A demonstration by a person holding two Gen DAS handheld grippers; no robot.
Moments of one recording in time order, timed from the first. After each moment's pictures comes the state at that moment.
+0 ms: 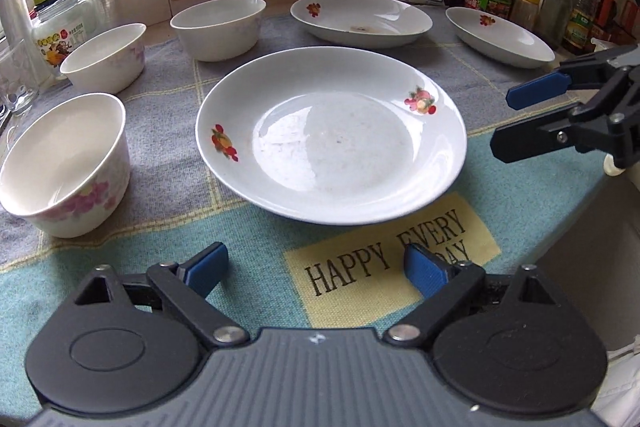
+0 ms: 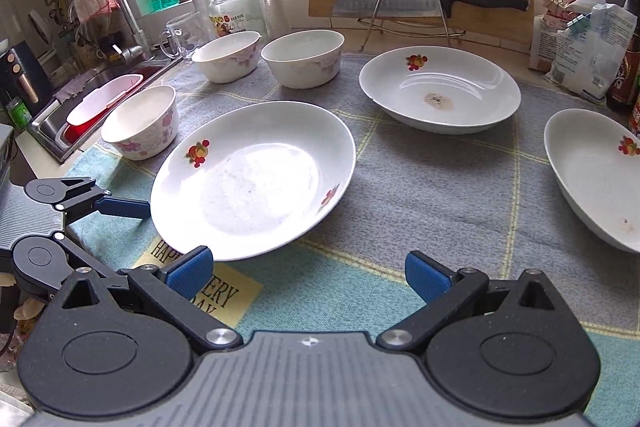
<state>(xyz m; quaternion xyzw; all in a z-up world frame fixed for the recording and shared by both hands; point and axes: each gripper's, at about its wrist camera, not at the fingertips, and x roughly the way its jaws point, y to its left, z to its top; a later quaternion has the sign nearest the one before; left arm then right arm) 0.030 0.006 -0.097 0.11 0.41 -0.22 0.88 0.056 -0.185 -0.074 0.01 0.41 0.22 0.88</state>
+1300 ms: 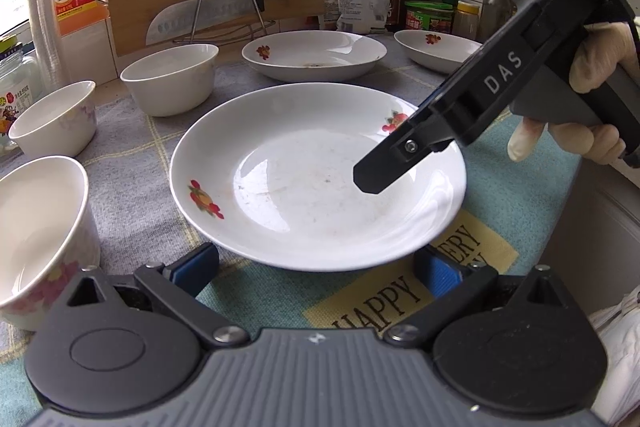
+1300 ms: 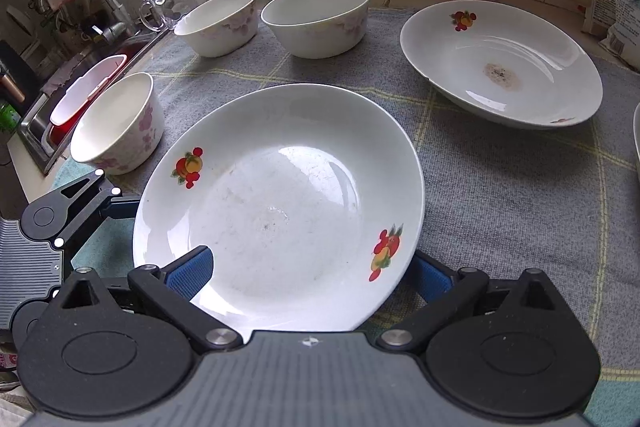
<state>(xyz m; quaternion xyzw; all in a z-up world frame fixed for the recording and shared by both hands) 0.051 0.017 -0.105 0.12 0.33 -0.32 0.88 0.128 -0.139 -0.099 0.03 0.49 0.22 0.84</state>
